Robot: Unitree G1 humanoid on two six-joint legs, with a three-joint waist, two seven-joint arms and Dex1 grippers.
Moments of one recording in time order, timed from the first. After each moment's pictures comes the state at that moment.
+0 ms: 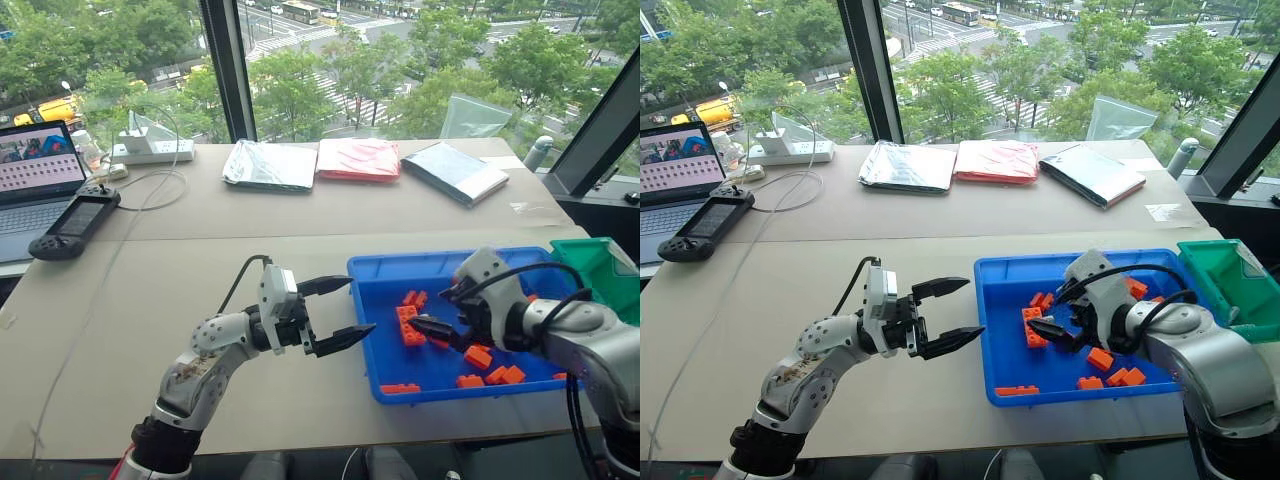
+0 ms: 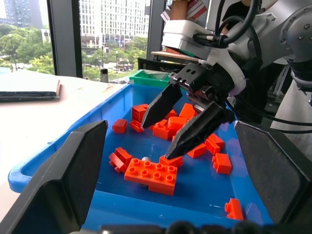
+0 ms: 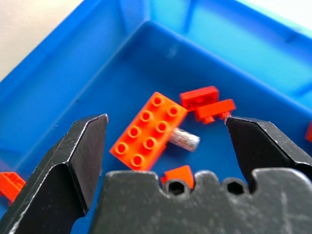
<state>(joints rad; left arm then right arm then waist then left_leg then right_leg) -0.26 0.34 -0.17 -0.33 -0.51 0.30 -0.91 -0.30 -0.68 -0.09 -0.70 0.46 1.35 0.47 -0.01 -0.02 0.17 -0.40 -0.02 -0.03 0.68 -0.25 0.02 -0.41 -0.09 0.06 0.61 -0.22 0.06</state>
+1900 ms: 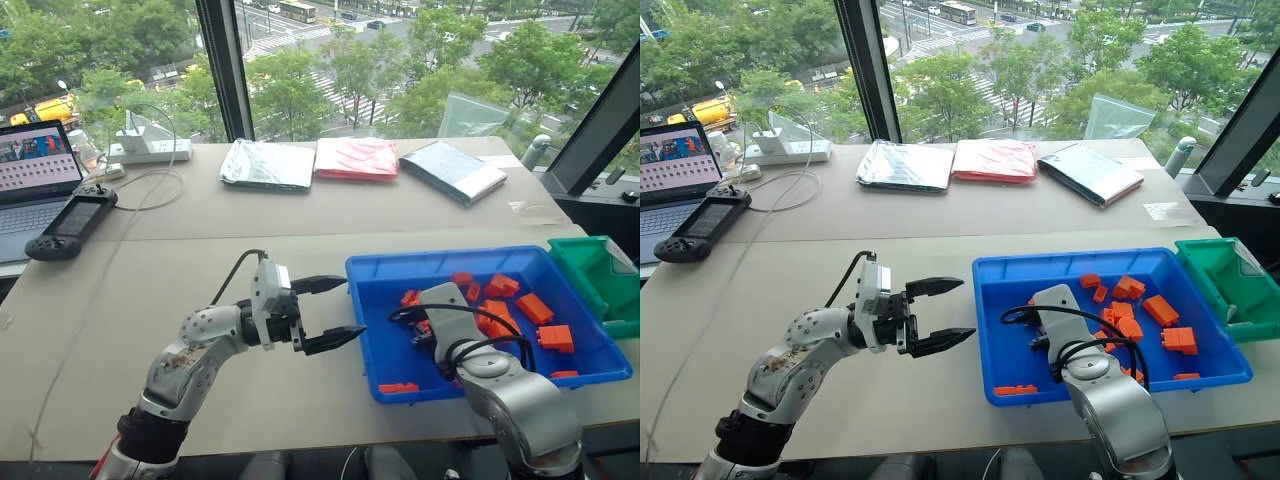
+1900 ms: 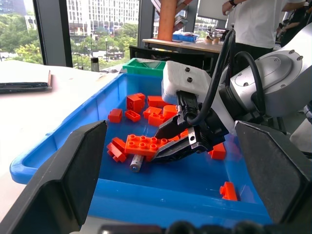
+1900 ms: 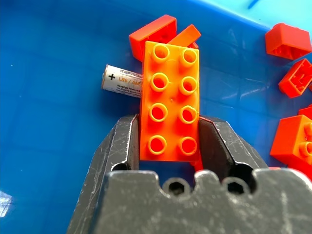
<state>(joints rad) -0.29 0.41 -0.15 -0.33 -0.55 0.35 -0.94 -0.21 -0.46 0.01 -0.87 0.12 1.60 0.01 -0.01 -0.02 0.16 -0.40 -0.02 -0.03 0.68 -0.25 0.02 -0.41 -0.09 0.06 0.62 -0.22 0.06</state>
